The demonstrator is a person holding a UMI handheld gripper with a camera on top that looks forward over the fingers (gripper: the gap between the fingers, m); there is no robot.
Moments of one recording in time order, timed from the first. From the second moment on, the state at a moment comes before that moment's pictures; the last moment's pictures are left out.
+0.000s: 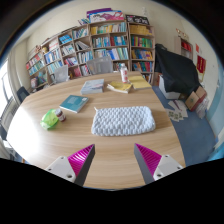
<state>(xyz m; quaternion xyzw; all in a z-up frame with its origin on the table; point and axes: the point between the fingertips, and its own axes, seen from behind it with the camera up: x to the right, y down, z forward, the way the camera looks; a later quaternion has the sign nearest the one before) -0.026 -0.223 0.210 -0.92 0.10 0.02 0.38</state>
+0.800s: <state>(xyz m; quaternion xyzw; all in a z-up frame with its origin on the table) -0.094 0.072 -0.022 -0.96 -0.02 0.00 0.29</state>
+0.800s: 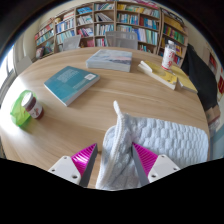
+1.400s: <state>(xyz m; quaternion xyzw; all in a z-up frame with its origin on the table) -0.067 0.074 0.060 -0.93 0.01 0.07 0.36</state>
